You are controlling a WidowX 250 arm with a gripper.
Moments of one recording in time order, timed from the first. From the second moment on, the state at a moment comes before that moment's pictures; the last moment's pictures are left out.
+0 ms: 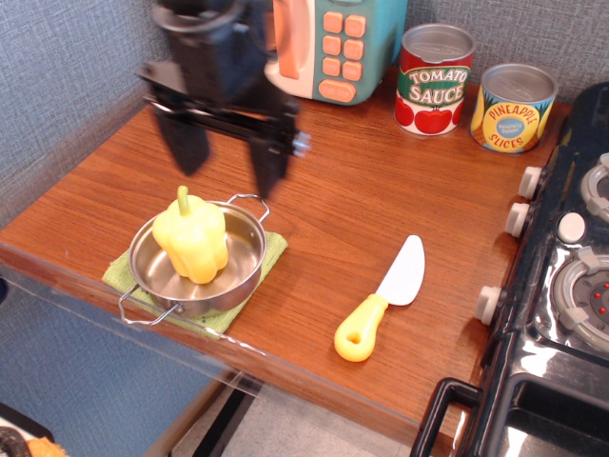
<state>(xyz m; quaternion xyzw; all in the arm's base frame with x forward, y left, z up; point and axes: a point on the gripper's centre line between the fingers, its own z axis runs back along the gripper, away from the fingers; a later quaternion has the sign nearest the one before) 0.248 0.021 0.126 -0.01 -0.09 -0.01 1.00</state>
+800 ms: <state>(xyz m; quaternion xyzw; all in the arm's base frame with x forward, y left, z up) 0.253 0.070 0.067 0.02 -0.01 0.06 1.00</state>
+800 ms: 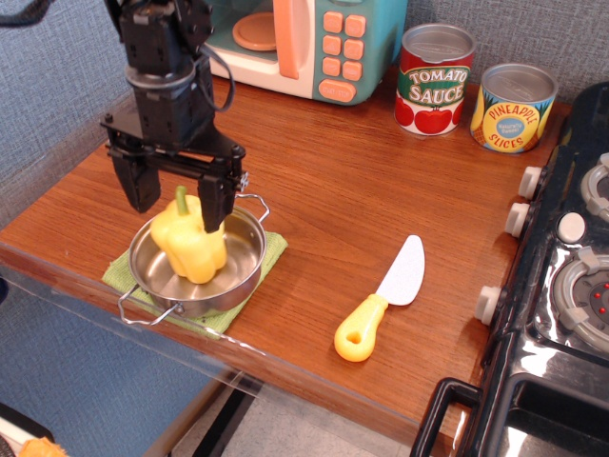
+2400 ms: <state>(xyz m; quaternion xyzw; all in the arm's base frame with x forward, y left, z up) 0.356 0.137 0.118 -0.01 -0.06 0.16 0.98</state>
